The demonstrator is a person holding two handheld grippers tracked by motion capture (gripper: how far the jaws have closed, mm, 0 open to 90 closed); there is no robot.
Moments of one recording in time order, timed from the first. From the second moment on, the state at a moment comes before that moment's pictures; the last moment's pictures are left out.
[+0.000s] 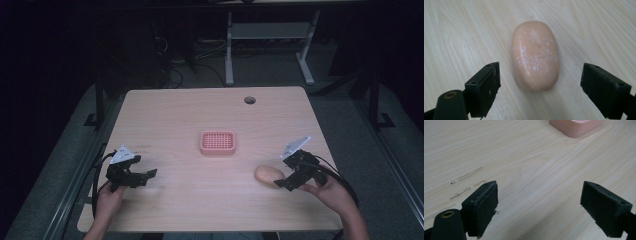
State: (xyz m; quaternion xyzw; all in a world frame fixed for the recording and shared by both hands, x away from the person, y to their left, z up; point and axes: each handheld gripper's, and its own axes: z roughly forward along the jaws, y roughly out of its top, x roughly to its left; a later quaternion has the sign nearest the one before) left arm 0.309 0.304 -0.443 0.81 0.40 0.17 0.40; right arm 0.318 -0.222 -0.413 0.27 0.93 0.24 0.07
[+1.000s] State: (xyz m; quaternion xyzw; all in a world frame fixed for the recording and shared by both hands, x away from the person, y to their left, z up) left arm 0.308 0.302 -0.441 0.82 0.39 0.17 0.39; right arm 0.344 -0.177 -0.443 0.23 0.96 0.13 0.04
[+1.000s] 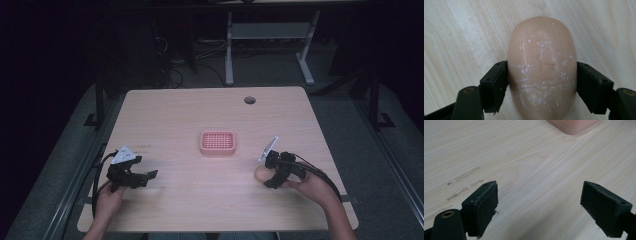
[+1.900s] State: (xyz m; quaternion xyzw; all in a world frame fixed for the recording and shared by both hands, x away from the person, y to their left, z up) left arm 0.308 0.305 -0.442 0.81 0.39 0.17 0.39; right arm 0.350 -0.175 -0.434 0.22 0.96 0.14 0.04
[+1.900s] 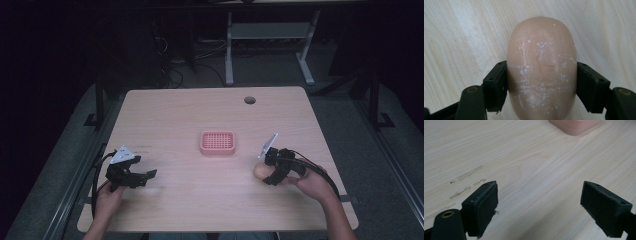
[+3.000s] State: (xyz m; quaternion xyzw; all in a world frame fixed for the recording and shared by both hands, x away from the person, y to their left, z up) left arm 0.308 0.299 -0.441 0.82 0.39 0.17 0.39; right arm 0.379 -0.160 -0.401 0.20 0.97 0.17 0.04
